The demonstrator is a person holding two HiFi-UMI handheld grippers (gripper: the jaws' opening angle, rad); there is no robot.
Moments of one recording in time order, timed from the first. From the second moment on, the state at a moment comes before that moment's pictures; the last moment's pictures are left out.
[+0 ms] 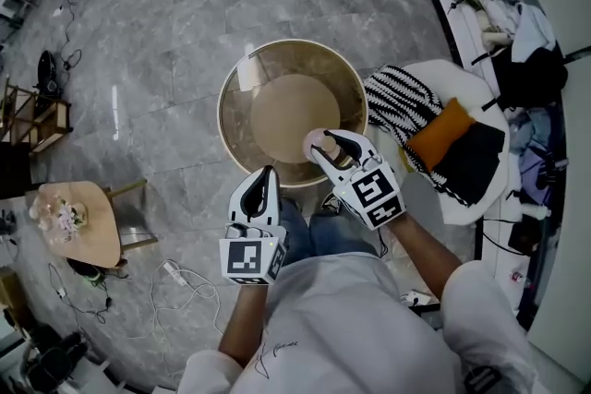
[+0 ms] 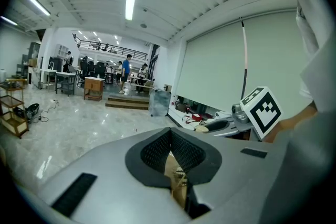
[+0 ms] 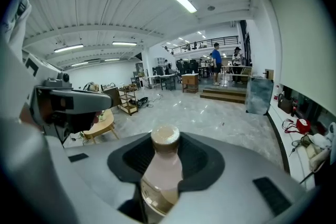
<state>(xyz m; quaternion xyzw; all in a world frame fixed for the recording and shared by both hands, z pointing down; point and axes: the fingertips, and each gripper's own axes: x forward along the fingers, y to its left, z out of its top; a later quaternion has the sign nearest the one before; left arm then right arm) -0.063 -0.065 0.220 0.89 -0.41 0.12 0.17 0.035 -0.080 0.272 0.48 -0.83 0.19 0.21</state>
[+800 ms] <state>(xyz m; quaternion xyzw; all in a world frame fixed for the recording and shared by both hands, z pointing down) -0.037 -0.050 0.186 0.91 -0.38 0.11 0.15 0.040 -0.052 0.217 0.45 -0.85 0.18 0.20</state>
